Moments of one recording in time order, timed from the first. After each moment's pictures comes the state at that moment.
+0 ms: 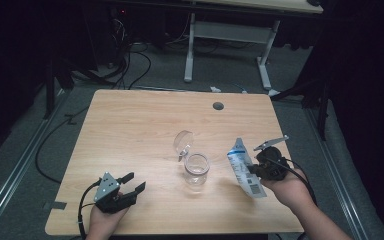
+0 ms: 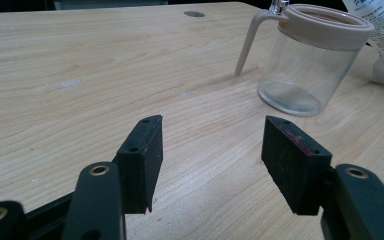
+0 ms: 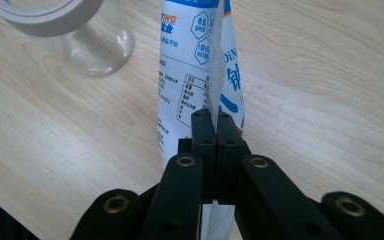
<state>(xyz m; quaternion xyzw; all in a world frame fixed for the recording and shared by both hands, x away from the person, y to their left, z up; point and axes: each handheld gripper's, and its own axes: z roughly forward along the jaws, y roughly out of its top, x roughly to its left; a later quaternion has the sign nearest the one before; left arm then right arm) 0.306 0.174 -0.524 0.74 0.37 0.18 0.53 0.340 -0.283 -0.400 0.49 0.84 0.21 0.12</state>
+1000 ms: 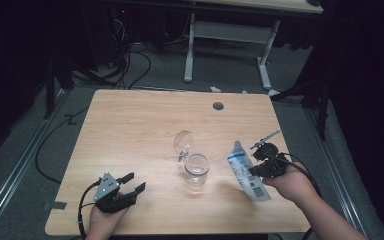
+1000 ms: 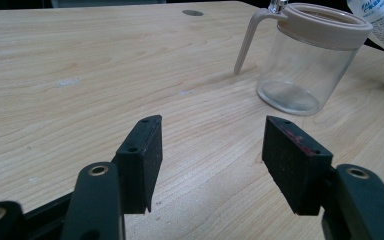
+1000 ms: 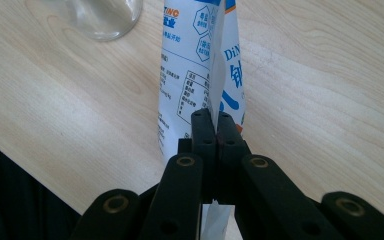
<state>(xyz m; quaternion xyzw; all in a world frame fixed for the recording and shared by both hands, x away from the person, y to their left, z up) 0.307 0.174 -0.524 0.74 0.37 0.18 0.53 0.349 -0.277 -0.387 0.47 0.87 0.14 0.07</state>
